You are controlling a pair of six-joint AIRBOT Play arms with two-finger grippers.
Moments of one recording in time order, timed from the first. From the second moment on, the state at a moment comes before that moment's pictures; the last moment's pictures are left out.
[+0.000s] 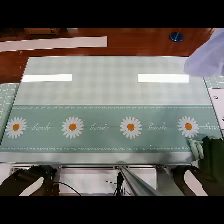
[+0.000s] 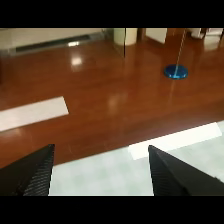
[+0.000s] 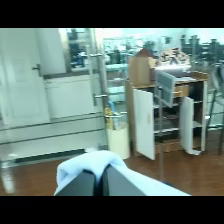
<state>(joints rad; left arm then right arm) -0.29 -0.92 1.80 1.54 -1.06 -1.53 -0.26 -0.85 1.58 -1.38 0.56 1.54</state>
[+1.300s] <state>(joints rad) -0.29 -0.81 1.34 1.52 -1.32 -1.54 0.65 -1.64 1.58 -1.16 0.97 1.45</state>
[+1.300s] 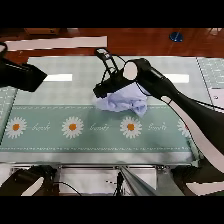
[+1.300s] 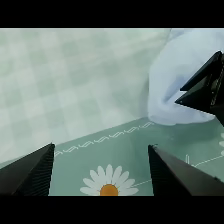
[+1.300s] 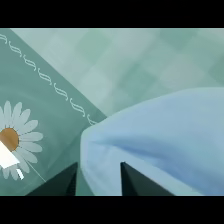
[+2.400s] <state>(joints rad) -0.21 -1.44 1.14 0.93 -1.23 -1.21 -0.31 -1.26 1.33 -1.38 1.32 1.33</state>
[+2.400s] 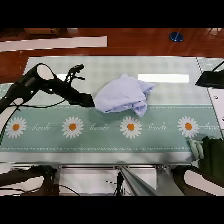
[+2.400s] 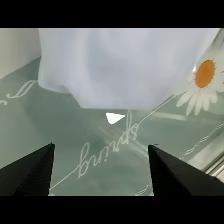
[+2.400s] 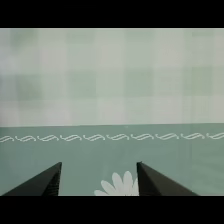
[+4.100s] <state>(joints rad) -0.11 -1.72 1.19 0.52 -1.39 -1.13 -0.17 -1.61 1.16 -0.75 1.01 1.16</state>
